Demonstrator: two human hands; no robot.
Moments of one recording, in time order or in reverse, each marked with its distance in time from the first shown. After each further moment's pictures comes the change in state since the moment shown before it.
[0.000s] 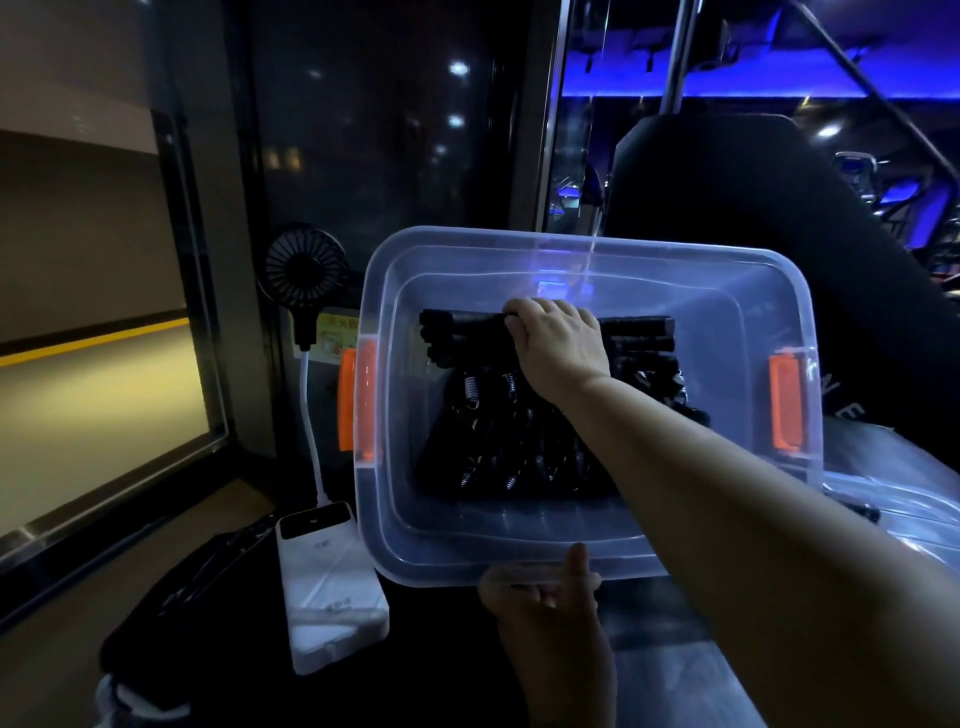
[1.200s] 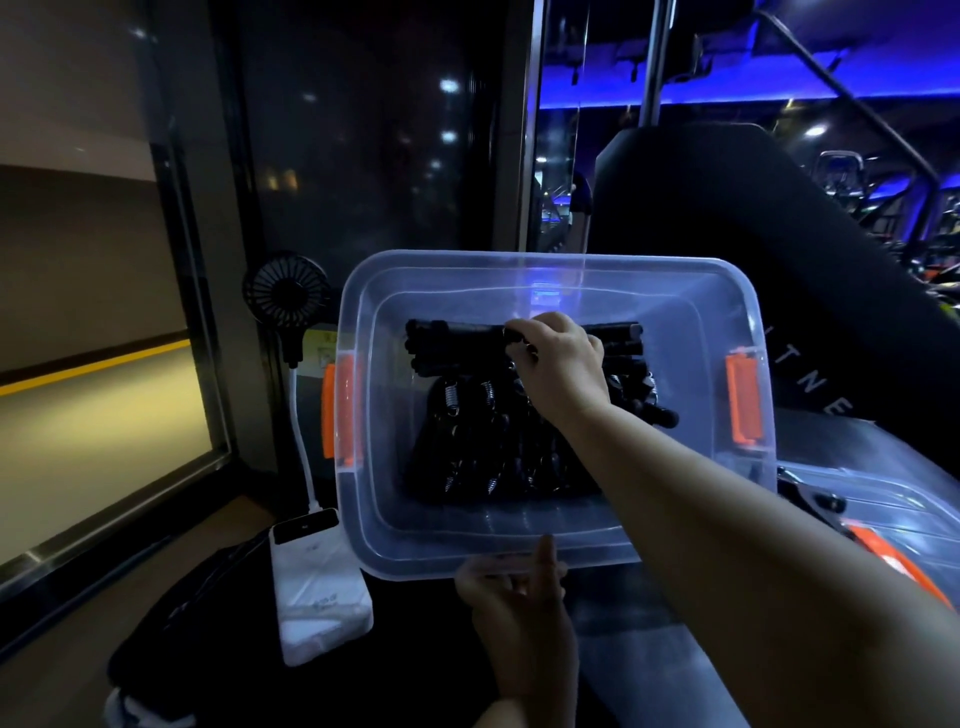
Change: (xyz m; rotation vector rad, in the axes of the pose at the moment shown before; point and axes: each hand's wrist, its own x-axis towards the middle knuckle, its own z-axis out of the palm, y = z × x) left_hand 0.002 -0.002 0.000 -0.056 0.008 0.044; right_hand -0.030 0.016 -0.018 0.213 0.111 0.092
